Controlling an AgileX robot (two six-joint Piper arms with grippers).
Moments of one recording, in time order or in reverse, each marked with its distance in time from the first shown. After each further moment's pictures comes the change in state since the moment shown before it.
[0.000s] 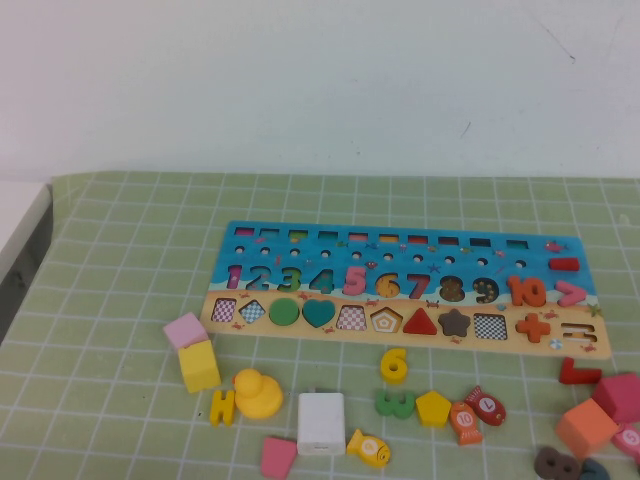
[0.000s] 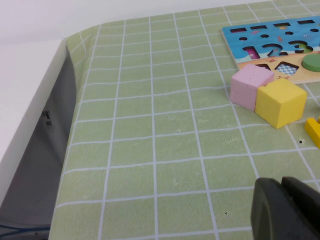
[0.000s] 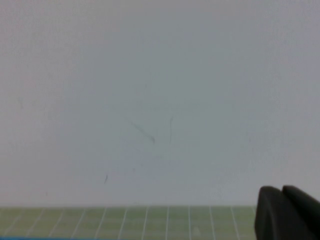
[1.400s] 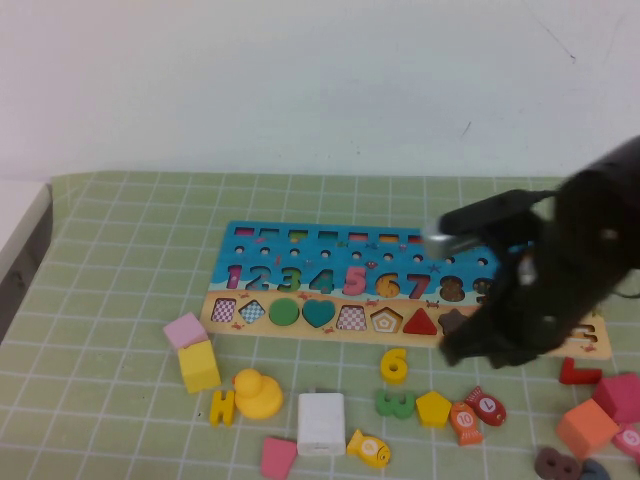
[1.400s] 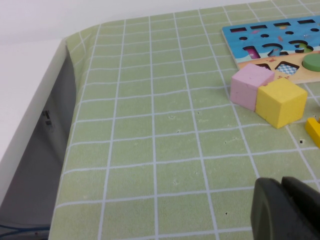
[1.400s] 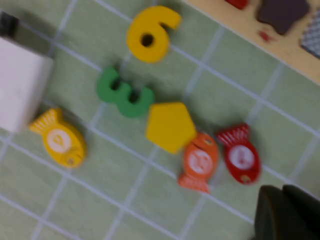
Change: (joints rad) right arm 0.646 1.419 -0.664 -0.122 0.586 0.202; left arm 0.000 0.000 0.000 0.002 0.000 0.000
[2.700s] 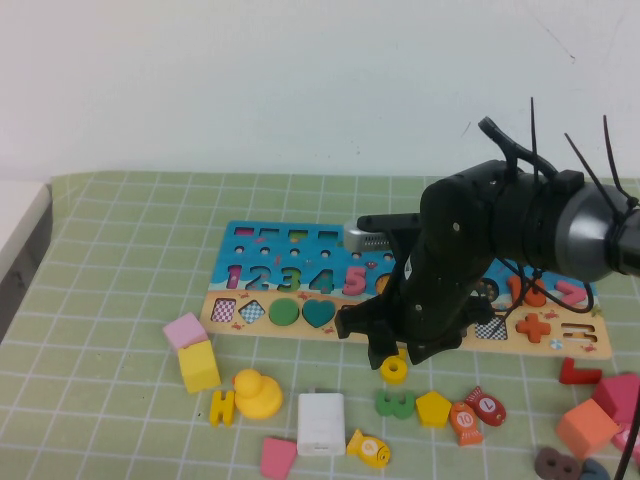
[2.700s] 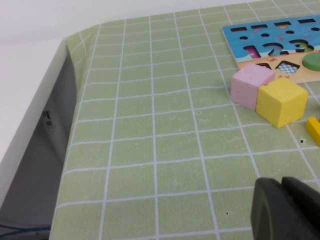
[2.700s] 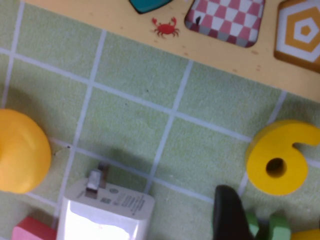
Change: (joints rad) right arm 0.040 0.367 -0.289 0.173 -0.056 0.177; left arm 0.000 0.000 0.000 0.002 0.002 0.000
